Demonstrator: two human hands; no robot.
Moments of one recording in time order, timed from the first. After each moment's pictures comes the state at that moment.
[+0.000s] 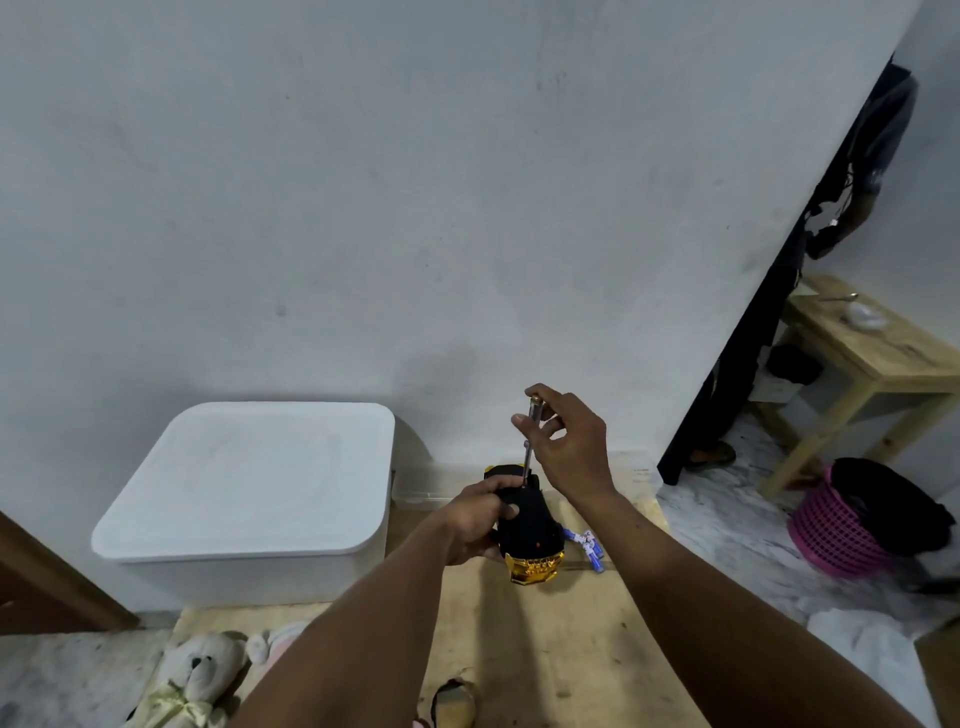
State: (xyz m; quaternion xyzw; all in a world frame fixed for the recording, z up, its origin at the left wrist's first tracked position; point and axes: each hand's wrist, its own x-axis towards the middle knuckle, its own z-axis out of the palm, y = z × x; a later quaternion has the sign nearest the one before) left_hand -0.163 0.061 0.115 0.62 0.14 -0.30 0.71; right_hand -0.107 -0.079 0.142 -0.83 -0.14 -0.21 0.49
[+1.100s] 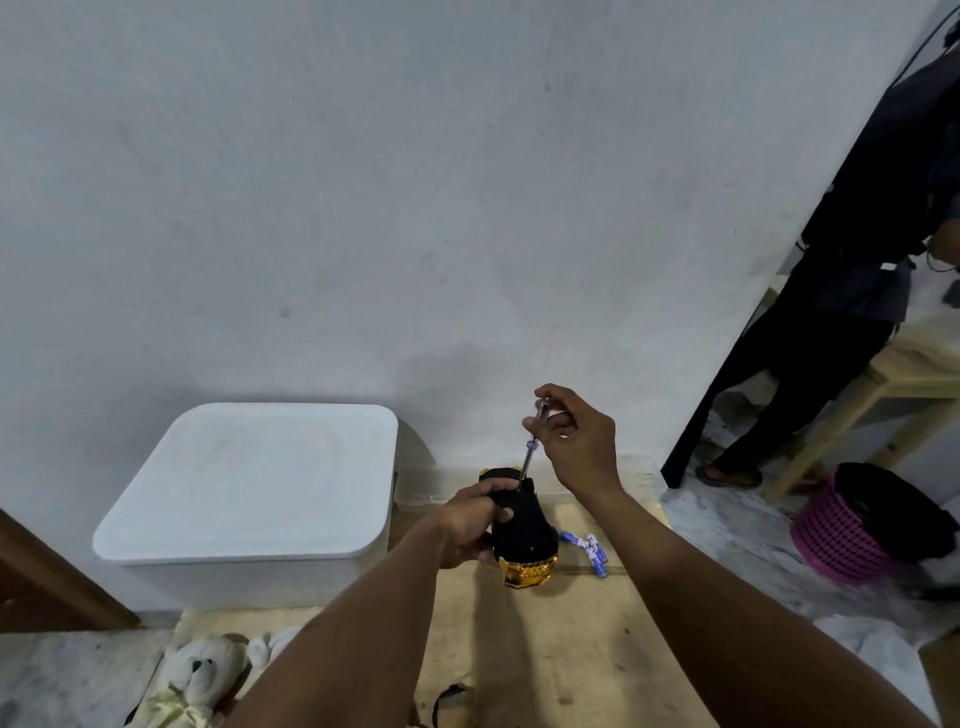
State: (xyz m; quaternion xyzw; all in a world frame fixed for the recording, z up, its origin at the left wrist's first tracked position) left_hand -0.159 0.072 0.109 0.61 0.17 -0.30 0.71; right_hand -0.100 -0.081 0.146 -0.80 -0.11 -0.17 0.56
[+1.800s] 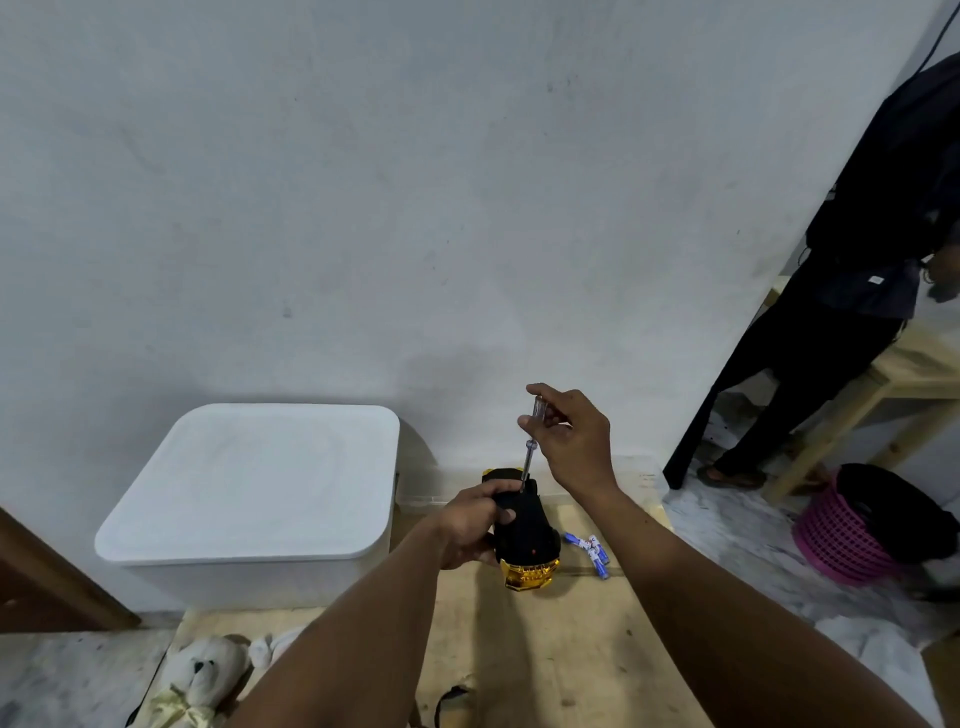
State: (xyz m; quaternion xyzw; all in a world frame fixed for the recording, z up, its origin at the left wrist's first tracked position) left_hand -0.160 0.073 0.112 0.61 0.15 -0.30 0.71; right_hand -0.098 -0.073 0.146 -0.81 -0.12 -0.18 0.54
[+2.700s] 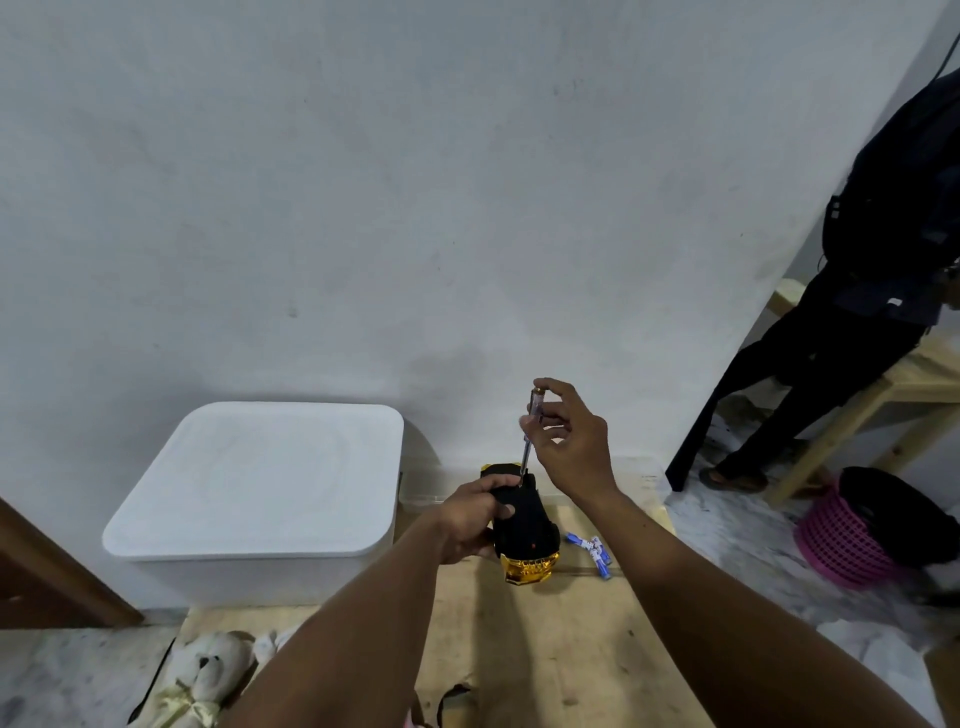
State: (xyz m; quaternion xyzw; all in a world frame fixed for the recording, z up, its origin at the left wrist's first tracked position) left_hand -0.160 0.078 0.116 0.61 0.15 -0.29 0.72; right_hand -0.108 -0.070 0.150 -0.81 -0.14 -0.16 0.55
